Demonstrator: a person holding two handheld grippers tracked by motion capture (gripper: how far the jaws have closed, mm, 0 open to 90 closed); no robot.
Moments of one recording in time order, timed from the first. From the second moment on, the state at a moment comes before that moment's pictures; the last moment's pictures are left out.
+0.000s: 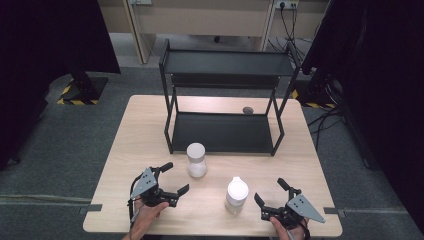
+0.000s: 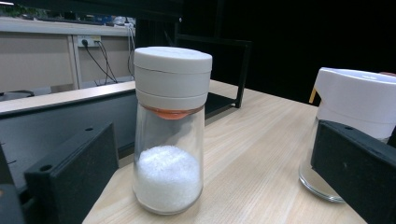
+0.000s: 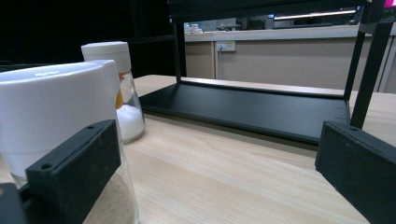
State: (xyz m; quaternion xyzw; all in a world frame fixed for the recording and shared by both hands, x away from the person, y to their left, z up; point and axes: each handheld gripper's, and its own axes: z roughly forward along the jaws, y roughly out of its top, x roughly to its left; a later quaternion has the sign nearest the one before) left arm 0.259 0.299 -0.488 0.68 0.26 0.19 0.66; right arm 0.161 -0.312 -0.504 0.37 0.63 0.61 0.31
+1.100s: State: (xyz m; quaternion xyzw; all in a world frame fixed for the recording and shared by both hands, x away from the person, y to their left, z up) left arm 0.298 0.267 -0.476 0.70 0.27 0.21 0.63; right arm 0.161 -0.312 -0.504 0.37 0.63 0.61 0.31
